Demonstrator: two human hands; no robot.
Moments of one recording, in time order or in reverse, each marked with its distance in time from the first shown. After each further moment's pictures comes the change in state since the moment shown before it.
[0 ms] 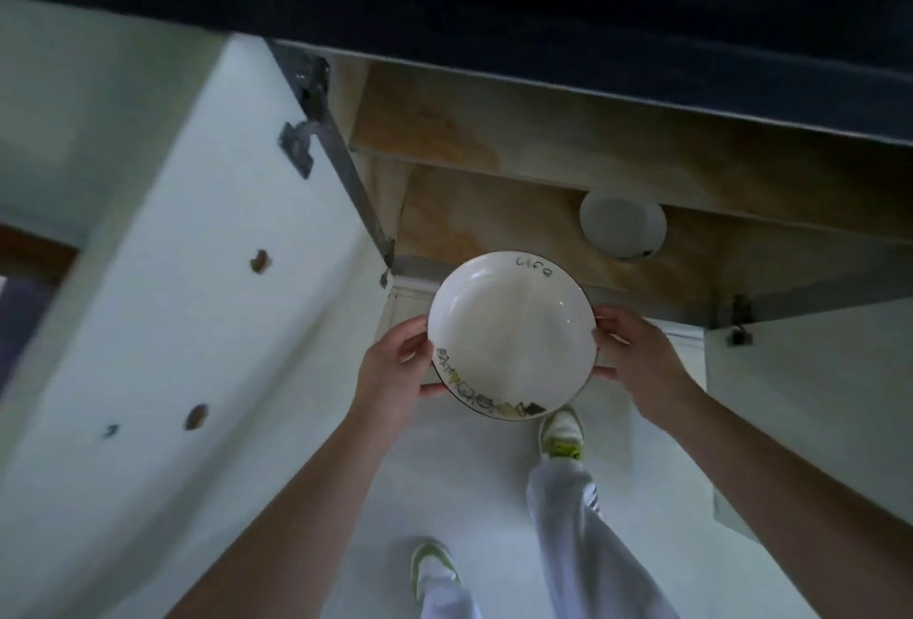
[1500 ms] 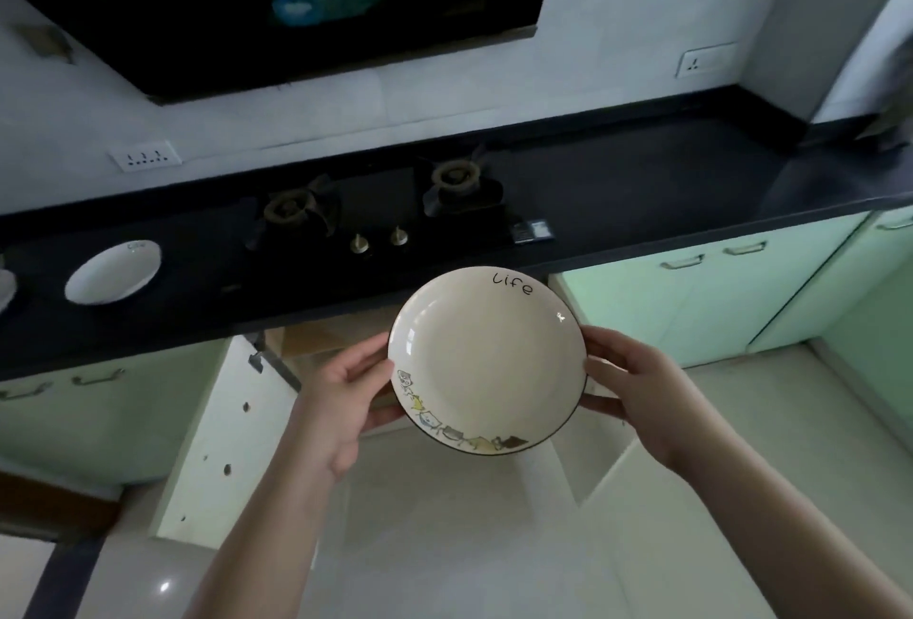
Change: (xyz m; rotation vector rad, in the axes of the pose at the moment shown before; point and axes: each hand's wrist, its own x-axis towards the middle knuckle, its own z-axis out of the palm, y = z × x) left_hand -0.560 0.240 0.169 0.116 -0.291 0.388; right_hand -0.551 -0.163 -0.315 0.338 0.104 -0.393
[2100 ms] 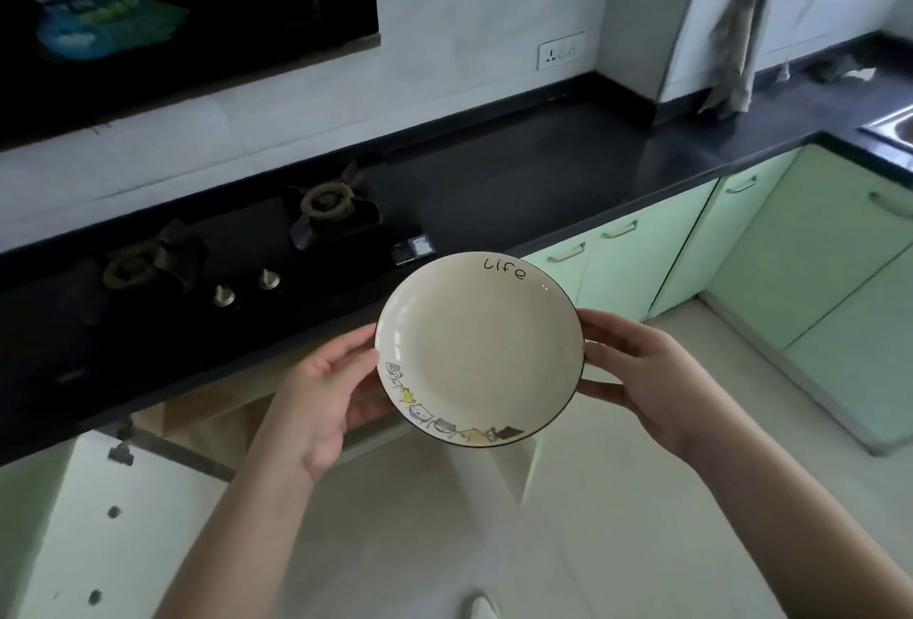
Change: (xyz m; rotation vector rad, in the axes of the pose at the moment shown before) left_hand 0.051 0.014 0.153 -0.009 -0.230 -0.083; right_hand 0.003 -0.030 -0.142 0.113 0.171 -0.023
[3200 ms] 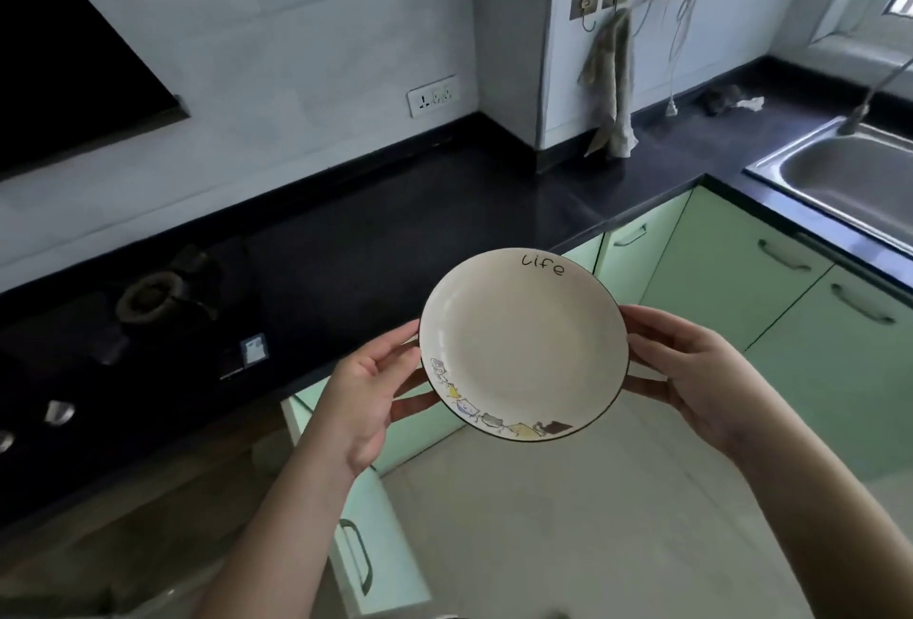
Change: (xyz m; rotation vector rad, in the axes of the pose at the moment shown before) left_hand 0.146 -0.001 0.347 0.080 -0.224 0.019; right_hand 0.145 -0.085 -0.330 0.036 0.167 -0.018
